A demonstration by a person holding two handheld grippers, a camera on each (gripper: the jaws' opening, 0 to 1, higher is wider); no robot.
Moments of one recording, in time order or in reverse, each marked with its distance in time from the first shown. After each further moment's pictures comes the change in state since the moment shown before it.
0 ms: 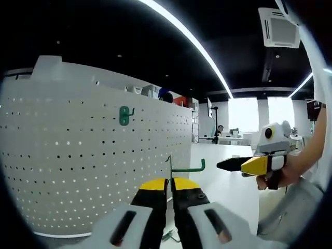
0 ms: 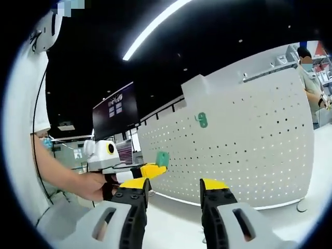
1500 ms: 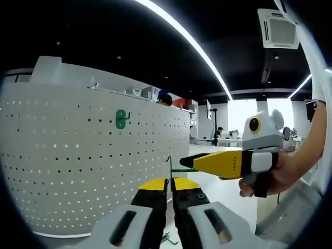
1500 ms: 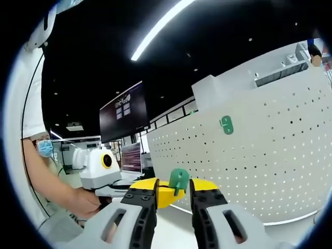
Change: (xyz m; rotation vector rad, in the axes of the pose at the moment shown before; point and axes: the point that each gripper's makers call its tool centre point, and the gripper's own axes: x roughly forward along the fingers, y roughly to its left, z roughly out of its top) left arm -0.001 -0.006 0.006 -0.007 -0.017 0.000; right arm 0.065 0.029 0.015 -0.003 -0.016 0.086
